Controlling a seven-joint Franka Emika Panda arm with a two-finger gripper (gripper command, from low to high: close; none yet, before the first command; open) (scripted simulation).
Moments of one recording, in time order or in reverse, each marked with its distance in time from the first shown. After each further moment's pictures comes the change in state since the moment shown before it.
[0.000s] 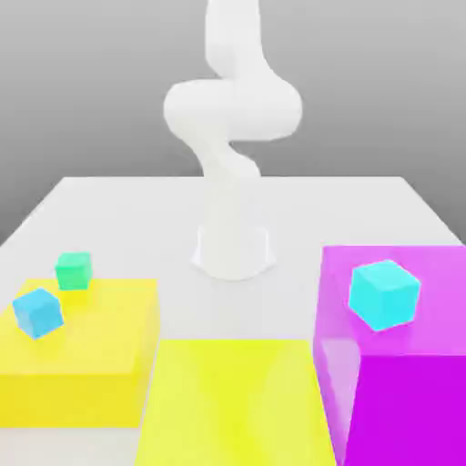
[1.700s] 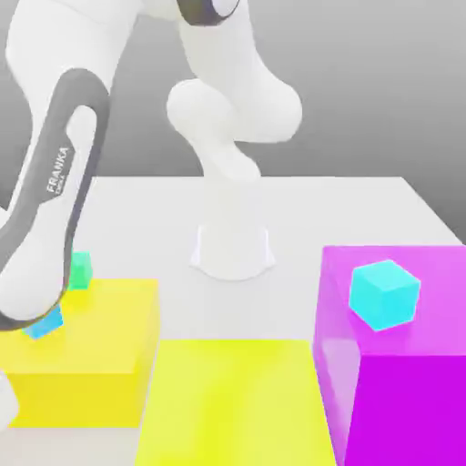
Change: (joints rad) arm -0.343 1.248 -0.290 0.261 0.288 0.203 -0.538
